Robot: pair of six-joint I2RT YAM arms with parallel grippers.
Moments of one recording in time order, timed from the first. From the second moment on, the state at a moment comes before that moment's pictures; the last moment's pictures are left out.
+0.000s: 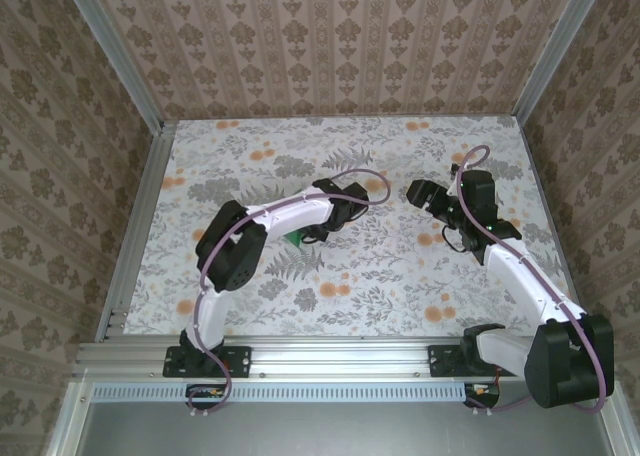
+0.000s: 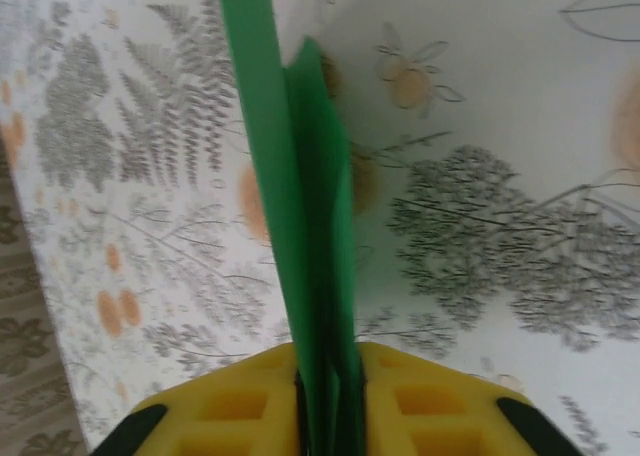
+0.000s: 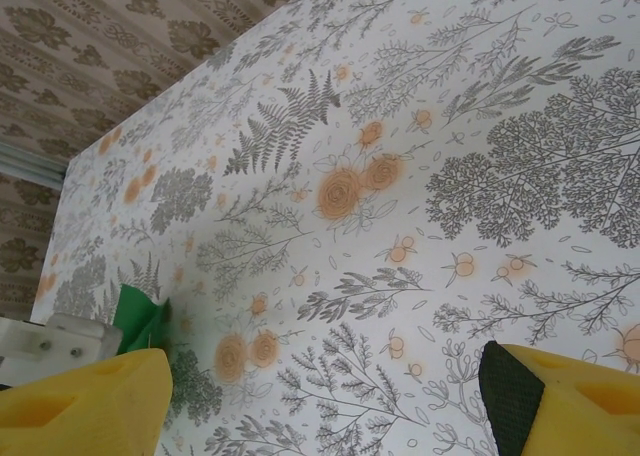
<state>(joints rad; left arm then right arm) -0.90 2.10 1.61 -1.14 -0.64 -0.49 0.10 1.13 0.72 -0.17 -0.22 0.60</state>
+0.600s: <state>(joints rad) -0.64 1.62 1.22 -0.72 -0.04 -0.53 0.32 1.25 0.83 -0.27 -0.16 0.57</state>
